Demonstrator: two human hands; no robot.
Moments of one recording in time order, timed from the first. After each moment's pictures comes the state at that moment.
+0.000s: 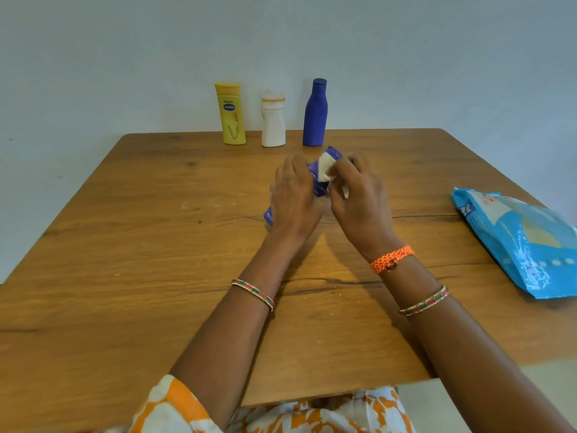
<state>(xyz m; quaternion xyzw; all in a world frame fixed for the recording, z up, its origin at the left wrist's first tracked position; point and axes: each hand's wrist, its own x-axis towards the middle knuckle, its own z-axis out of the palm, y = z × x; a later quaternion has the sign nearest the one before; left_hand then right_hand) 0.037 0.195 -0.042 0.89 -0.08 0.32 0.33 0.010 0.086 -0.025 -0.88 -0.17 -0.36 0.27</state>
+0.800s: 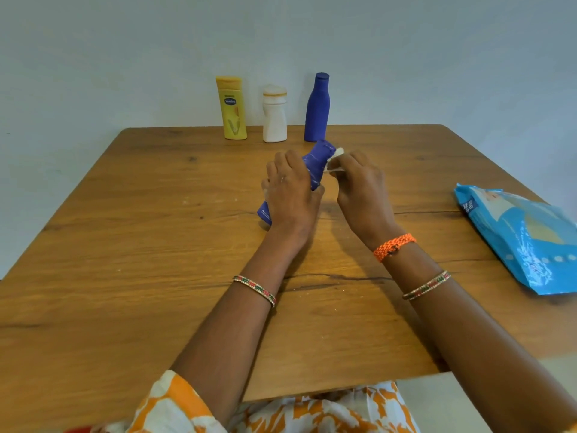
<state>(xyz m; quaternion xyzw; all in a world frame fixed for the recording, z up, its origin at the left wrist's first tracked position) 0.032 0.198 -0.037 0.93 0.00 0.29 0.24 0.019 0.086 -0.024 -0.87 -0.20 -0.35 0.29</state>
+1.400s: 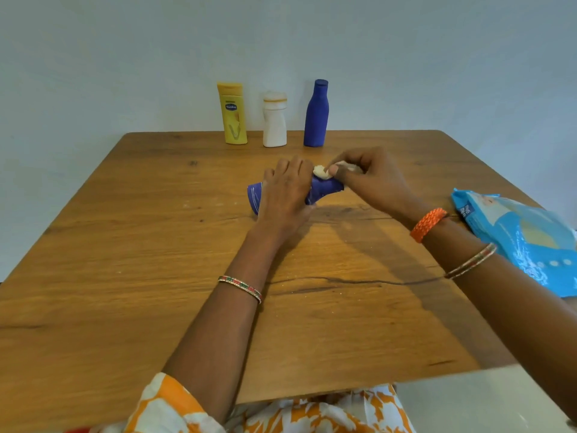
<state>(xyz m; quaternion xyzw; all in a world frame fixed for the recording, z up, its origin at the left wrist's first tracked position) 0.042 0.222 -0.038 0.94 -0.18 0.26 0.11 0.025 0.060 0.015 -0.89 -0.17 -0.11 0.41</state>
